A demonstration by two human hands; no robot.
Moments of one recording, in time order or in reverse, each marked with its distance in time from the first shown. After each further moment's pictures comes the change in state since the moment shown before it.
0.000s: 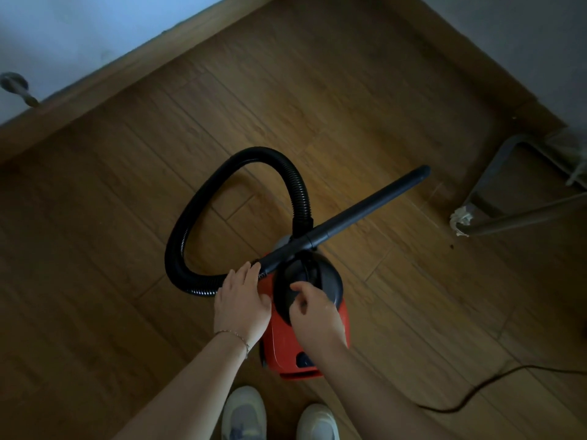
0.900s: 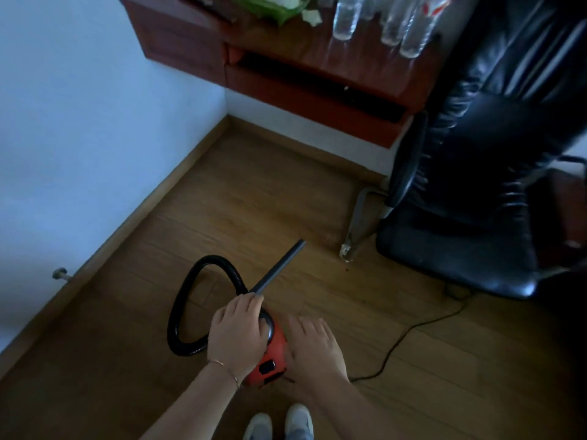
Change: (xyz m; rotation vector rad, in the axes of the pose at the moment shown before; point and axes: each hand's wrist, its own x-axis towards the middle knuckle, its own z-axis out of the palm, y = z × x) left_hand -0.291 0.226 -0.231 0.367 0.192 0.535; right_hand -0.307 -0.105 -0.267 -0.407 0.180 -0.129
